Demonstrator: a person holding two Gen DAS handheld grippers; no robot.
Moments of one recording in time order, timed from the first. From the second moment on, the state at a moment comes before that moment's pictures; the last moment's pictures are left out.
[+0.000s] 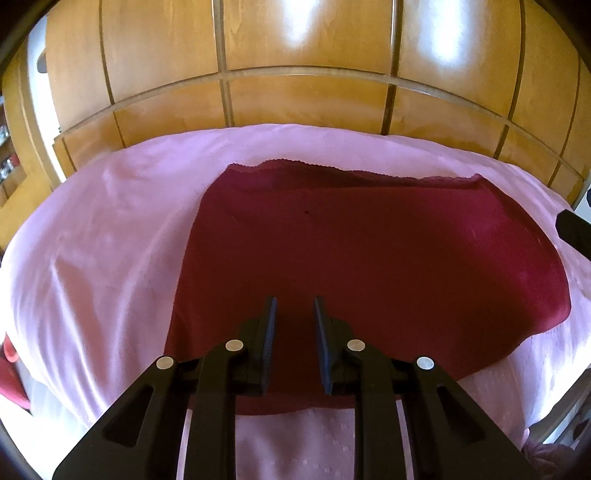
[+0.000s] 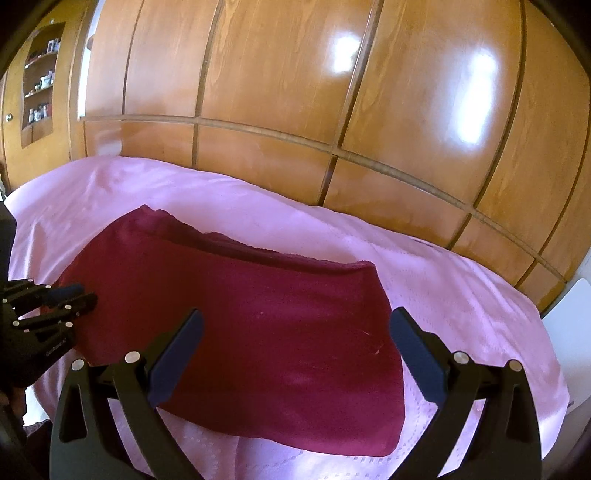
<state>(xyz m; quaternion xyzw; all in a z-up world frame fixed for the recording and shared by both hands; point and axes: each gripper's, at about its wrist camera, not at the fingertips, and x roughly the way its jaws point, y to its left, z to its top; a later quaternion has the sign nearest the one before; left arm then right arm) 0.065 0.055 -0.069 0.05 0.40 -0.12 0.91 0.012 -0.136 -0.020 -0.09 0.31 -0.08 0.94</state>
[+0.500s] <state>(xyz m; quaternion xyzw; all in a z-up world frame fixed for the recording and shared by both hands) 0.062 0.046 -0.073 0.07 0.41 -0.12 0.90 0.014 -0.146 -0.030 -0.07 0.33 -0.08 0.94</state>
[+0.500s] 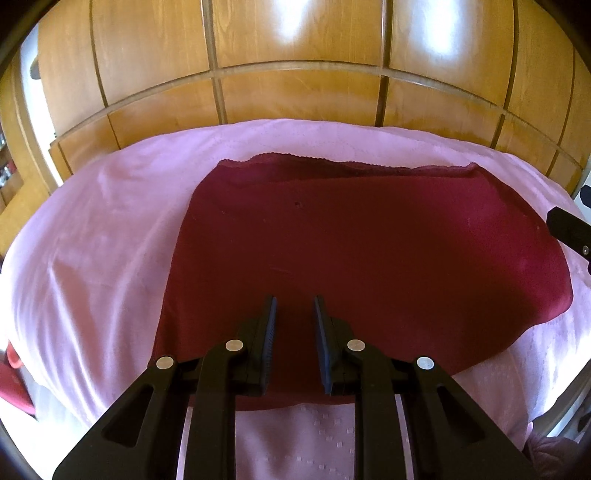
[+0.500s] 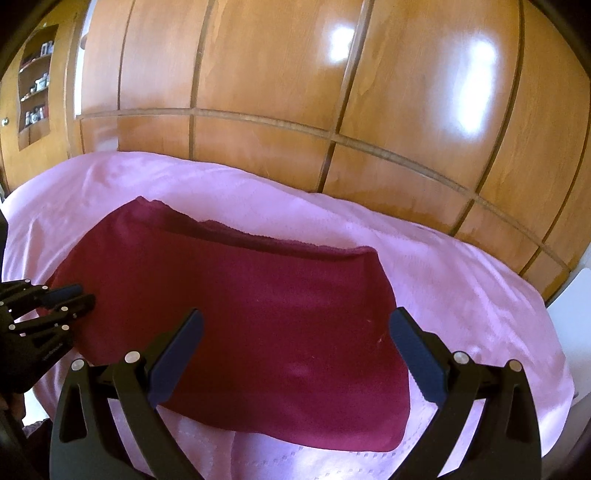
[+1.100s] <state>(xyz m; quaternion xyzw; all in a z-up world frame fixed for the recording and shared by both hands) 0.070 0.051 -0.075 0.06 0.41 -0.11 0.90 0.020 -0.276 -0.065 0.12 0.40 -0.11 0.90</state>
